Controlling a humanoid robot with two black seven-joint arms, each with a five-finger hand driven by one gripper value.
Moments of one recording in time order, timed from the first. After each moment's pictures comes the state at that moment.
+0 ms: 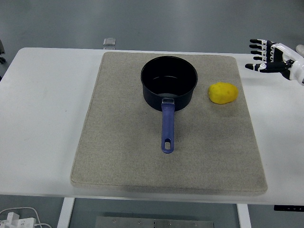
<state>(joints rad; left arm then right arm) 0.00 0.00 -0.05 -0.22 -0.06 0.18 -0.07 1.07 -0.21 -0.39 -0.07 0.05 0.61 0.57</state>
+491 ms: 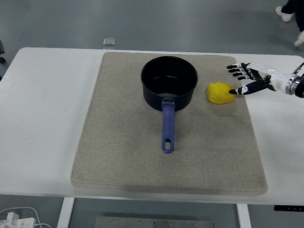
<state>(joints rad) 0.00 0.00 -0.05 -0.22 -0.06 0.18 -0.07 1.06 -0.16 -0.66 -0.07 -0.08 0.58 0.61</state>
